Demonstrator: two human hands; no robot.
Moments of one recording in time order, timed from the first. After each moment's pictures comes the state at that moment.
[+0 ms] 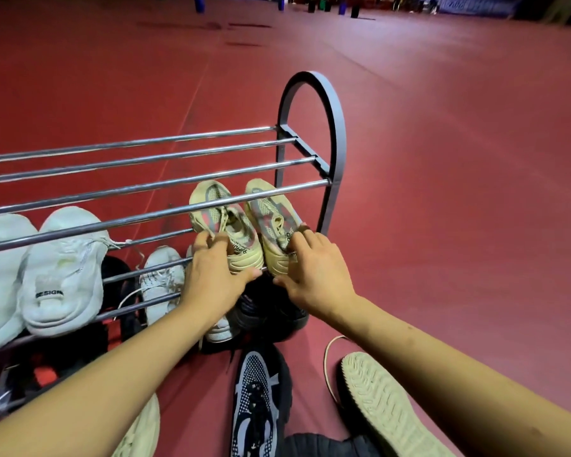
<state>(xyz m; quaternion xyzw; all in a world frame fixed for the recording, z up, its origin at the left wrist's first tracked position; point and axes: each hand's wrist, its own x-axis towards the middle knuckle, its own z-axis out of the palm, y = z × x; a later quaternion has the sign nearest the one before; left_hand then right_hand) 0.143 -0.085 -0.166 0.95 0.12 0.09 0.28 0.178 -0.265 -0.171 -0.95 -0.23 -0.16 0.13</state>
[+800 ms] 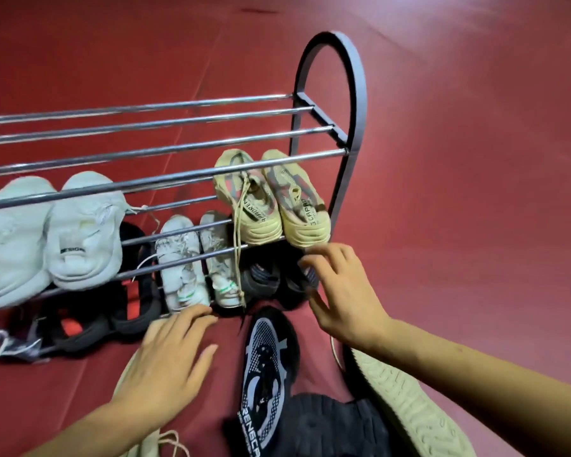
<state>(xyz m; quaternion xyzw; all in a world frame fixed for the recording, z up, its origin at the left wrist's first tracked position) -0.007 -0.033 -0.237 0.99 -0.06 0.06 0.13 0.116 -0.303 -0.190 -0.91 -0.35 -0.13 0.21</state>
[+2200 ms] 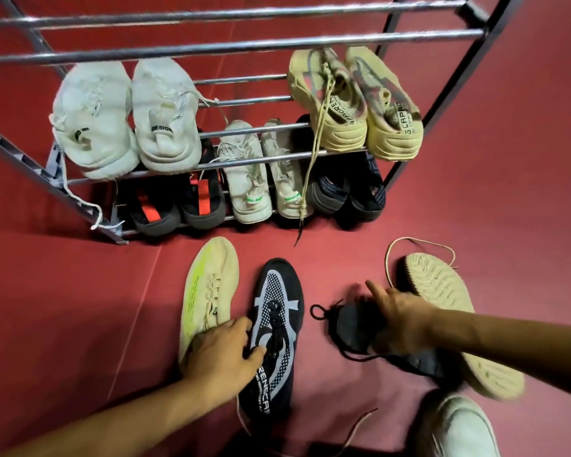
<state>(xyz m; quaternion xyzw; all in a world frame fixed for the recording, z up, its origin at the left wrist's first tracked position) -0.132 -0.022 -0.315 0.95 0.14 -0.15 0.22 0.029 -0.294 -0.271 -0.89 -0.23 0.38 -0.12</state>
